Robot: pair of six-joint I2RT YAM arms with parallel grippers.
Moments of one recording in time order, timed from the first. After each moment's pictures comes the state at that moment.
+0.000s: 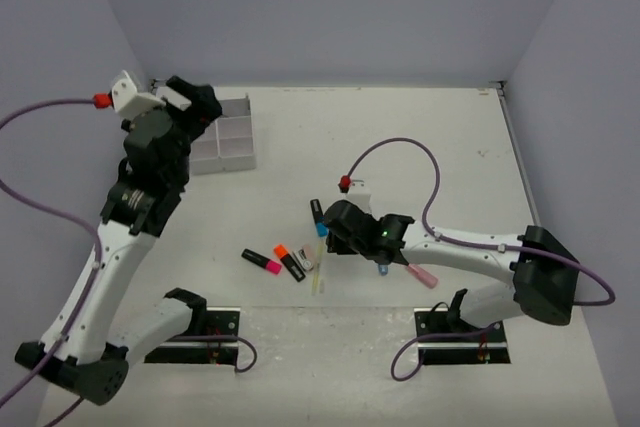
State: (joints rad) left arm -0.36 0.92 1.15 -0.37 -0.53 -0.67; right arm 1.12 1.43 0.90 -0.44 0.38 0.98
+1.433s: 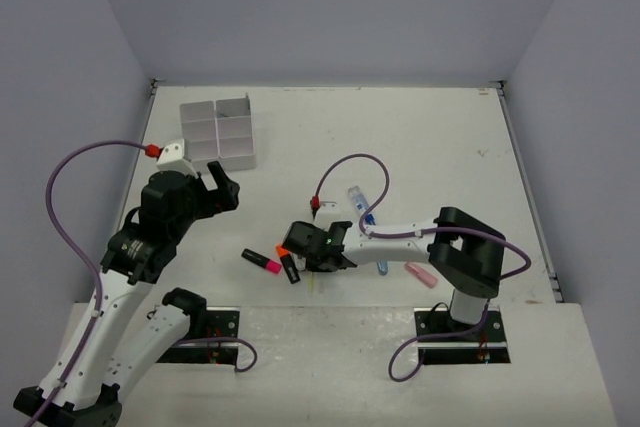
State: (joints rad) left arm -0.36 0.67 0.87 -0.70 -0.20 -0.48; right arm 1.22 1.79 1.09 -0.55 0.39 1.18
